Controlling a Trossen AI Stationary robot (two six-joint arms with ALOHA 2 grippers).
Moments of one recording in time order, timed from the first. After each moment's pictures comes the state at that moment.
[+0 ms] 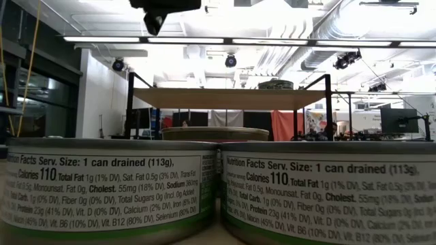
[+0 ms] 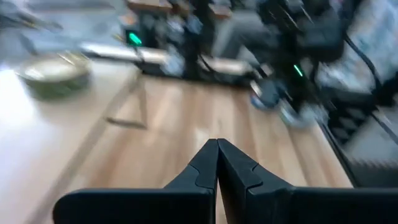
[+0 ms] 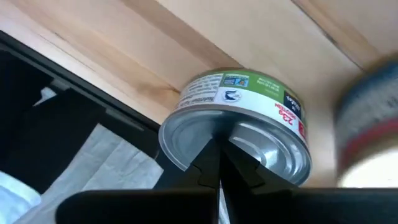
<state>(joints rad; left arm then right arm) -0.25 1.27 0.83 0.12 -0.26 -0.20 0.84 1.54 0.73 -0.29 -0.42 1.88</state>
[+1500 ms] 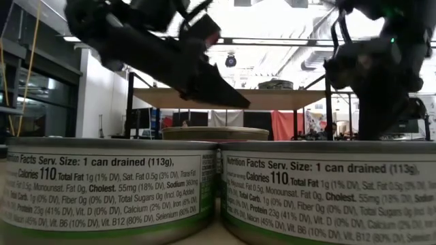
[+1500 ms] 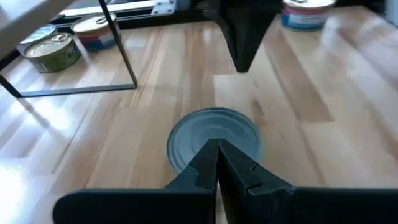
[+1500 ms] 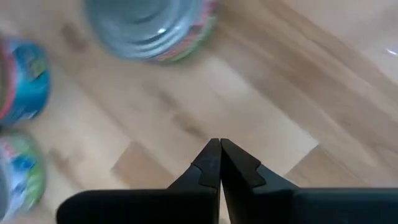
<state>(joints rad) -0.16 1.84 0.84 0.57 -0.21 0.03 0.36 1.41 0.70 -0.47 0.13 1.26</state>
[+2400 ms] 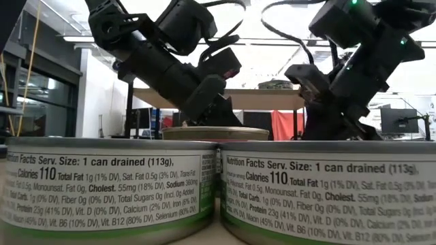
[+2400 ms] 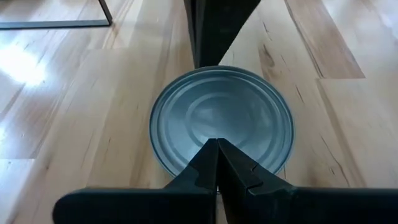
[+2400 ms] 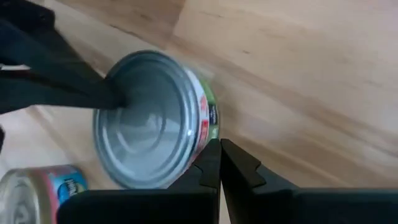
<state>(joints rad) -0.14 1.97 0.96 0.36 -0.15 -0.05 0.26 1.56 0.63 -0.02 0.27 1.33</state>
